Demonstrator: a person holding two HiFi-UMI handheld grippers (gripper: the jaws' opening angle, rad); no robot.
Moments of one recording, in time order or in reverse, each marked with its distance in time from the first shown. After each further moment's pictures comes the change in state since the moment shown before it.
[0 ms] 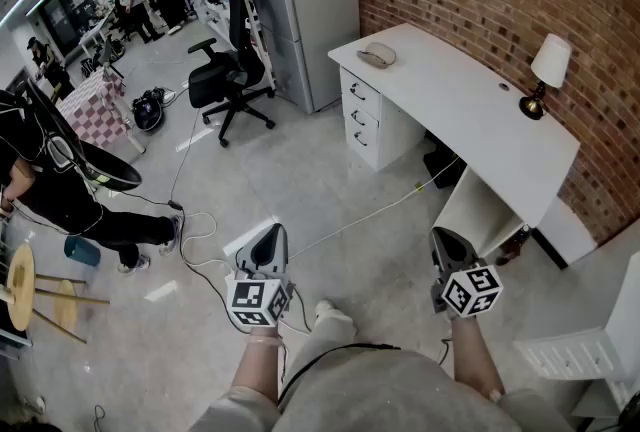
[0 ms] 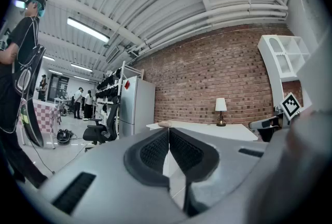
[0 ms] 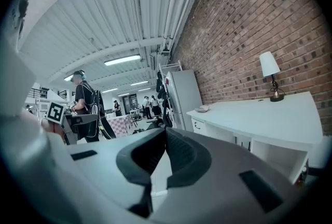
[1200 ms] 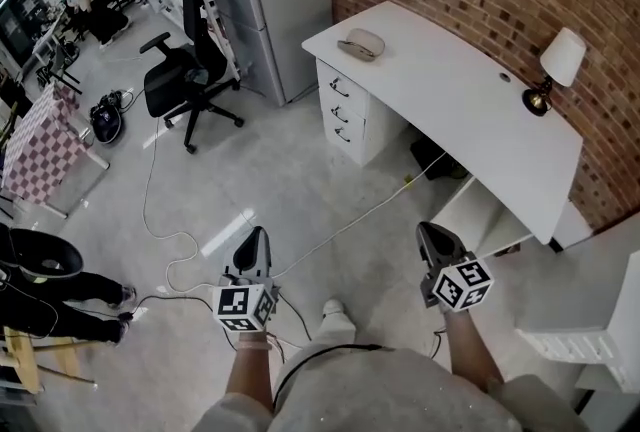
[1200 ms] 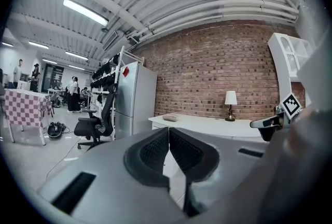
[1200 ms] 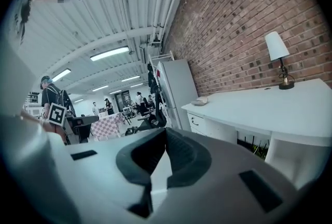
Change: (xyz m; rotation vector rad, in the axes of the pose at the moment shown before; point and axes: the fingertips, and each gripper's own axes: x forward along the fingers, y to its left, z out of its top) left arm 0.166 0.111 -0.036 -0.033 0.082 -0.056; right arm 0.171 -0.046 -0.012 0.062 0.057 -0.067
